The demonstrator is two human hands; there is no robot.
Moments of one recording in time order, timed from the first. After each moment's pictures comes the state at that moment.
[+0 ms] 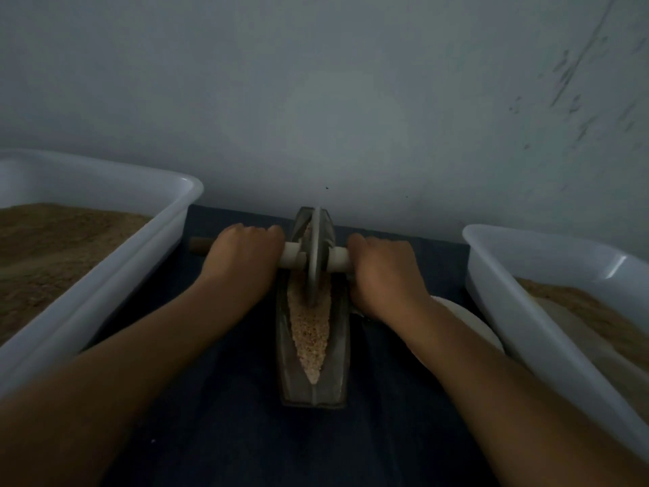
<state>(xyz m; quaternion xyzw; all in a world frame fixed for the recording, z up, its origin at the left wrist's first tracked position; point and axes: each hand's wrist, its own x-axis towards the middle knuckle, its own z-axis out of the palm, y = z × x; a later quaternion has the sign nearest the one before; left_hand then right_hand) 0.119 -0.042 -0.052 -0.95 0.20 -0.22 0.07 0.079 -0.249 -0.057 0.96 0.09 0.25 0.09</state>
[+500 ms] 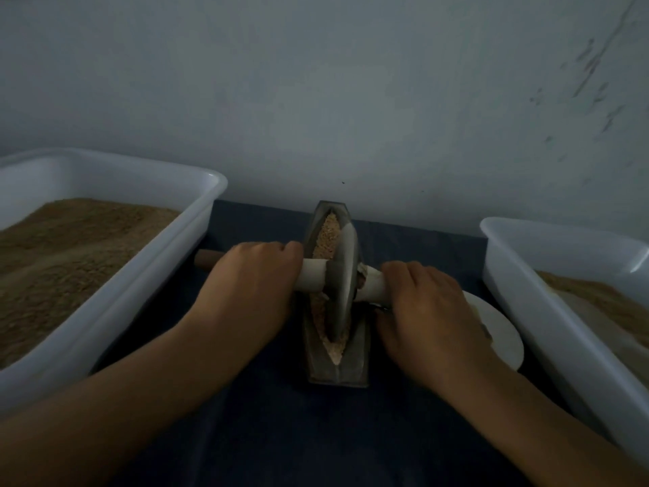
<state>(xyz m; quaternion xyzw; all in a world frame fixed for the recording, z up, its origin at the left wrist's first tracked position) 0.040 -0.020 -0.039 -0.95 0.24 -0.22 0.00 -0.017 -0.240 -0.058 0.96 0.09 0.25 0.02</state>
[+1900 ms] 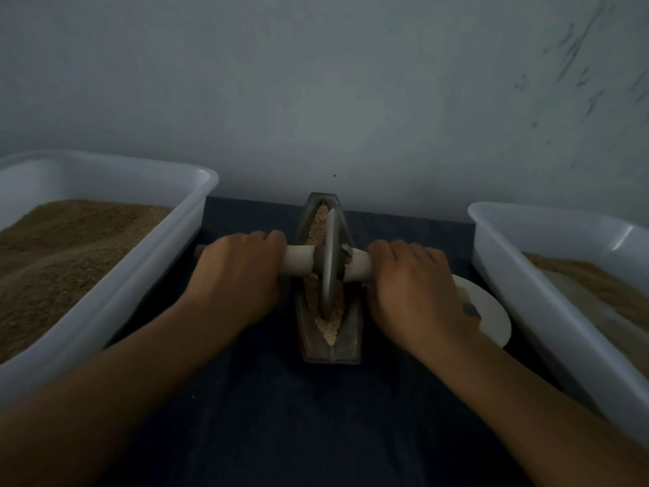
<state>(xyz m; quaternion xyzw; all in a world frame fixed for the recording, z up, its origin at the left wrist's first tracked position) 0.060 -0.013 -0.056 -0.95 0.21 -0.24 0.01 0.000 -0.238 -0.062 0.95 0.08 0.31 0.07</state>
